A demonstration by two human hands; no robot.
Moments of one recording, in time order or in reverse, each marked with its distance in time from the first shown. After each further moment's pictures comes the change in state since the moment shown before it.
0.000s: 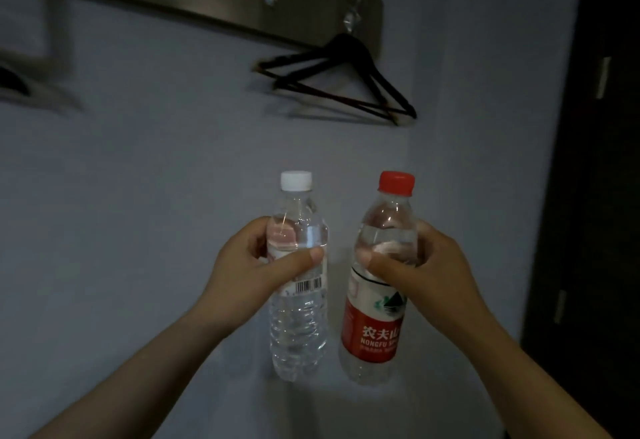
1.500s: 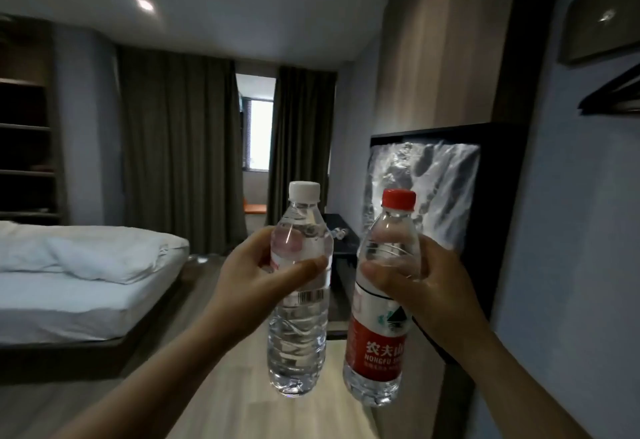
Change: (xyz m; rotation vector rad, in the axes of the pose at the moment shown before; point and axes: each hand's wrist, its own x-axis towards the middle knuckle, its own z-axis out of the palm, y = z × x) left_hand -0.397 0.254 -0.178 1.127 1.421 -0.277; right_hand -0.184 -0.254 0.377 1.150 -1.415 -0.389
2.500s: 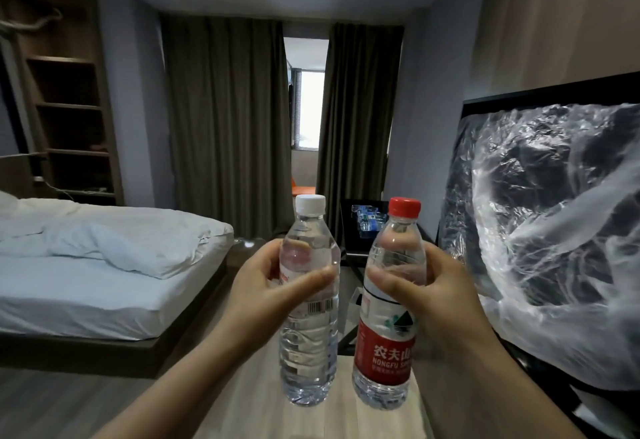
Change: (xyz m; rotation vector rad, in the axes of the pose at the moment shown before) left_hand 0.265 -0.290 -0.070 0.046 0.113 -0.137; right_hand 0.324 0.274 0.167 0.201 -0.117 0.115
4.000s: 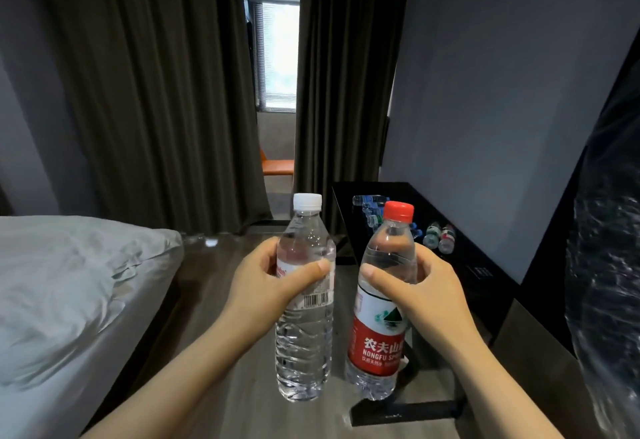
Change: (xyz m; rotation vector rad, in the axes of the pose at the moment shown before) left_hand 0.601 -0.435 -0.060 -0.010 -0.052 -0.204; right_hand 0.590 0.355 0.146 -0.131 0.141 0.129
